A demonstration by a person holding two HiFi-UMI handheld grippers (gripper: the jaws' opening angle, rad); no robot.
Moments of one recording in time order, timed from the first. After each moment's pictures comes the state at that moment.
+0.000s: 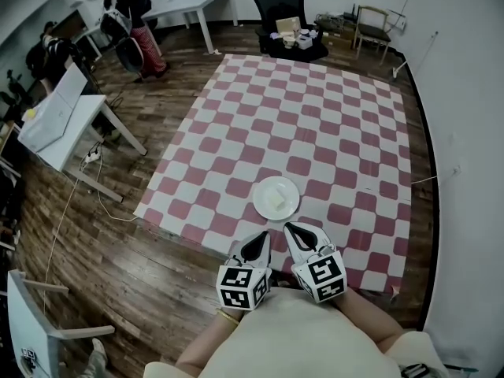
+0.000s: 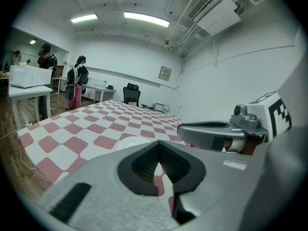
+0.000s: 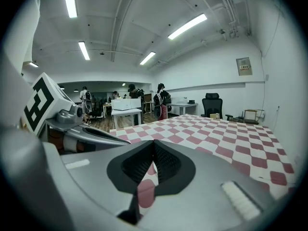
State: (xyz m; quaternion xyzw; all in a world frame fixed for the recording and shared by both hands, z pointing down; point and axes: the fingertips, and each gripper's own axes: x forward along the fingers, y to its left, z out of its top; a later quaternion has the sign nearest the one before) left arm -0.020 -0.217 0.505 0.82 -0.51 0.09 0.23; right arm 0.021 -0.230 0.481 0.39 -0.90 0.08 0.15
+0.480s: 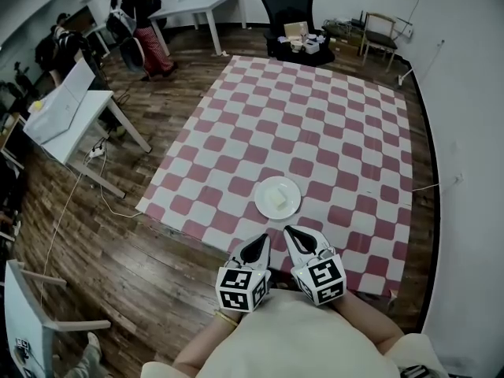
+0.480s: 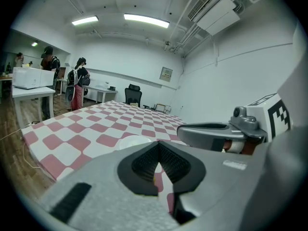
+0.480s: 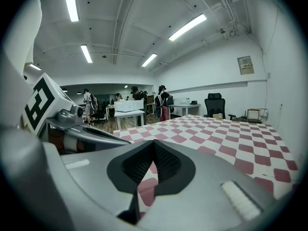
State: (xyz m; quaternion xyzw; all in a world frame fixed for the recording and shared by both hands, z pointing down) left arm -0.019 -0.203 0.504 0.82 -0.52 0.09 0.22; right arm 0.022 -0.217 0.482 0.38 -0.91 0.08 0.14
